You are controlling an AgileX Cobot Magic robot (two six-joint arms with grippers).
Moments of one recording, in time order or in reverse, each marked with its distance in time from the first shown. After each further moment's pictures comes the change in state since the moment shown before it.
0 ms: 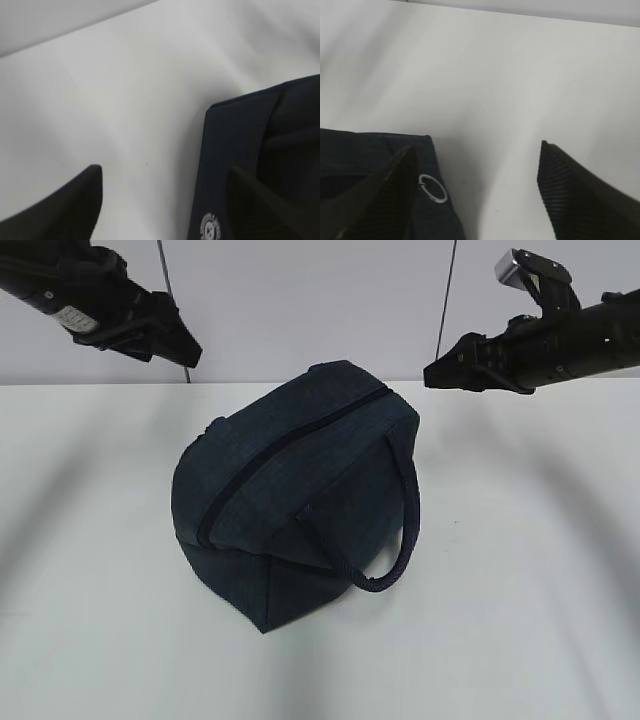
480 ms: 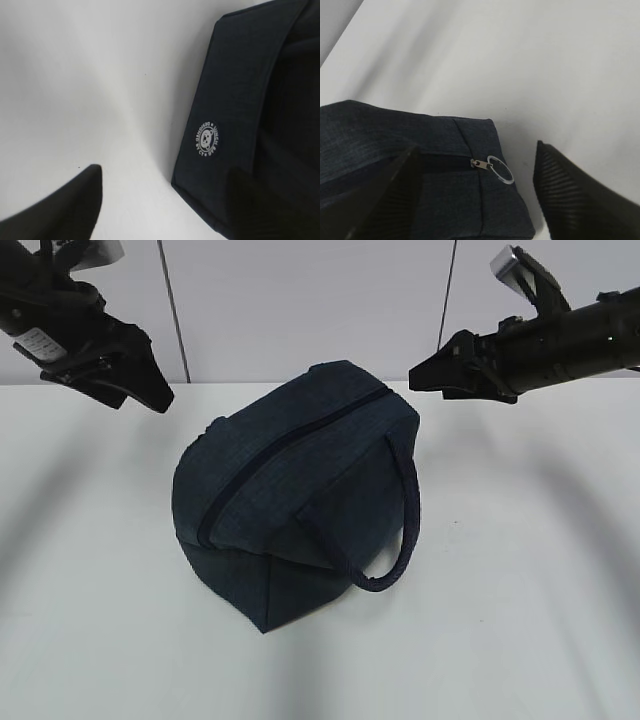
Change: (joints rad) left arm 0.040 0.000 0.000 0.120 0.245 -0.133; right arm 0.000 -0.010 0.000 0.000 -0.173 0.110
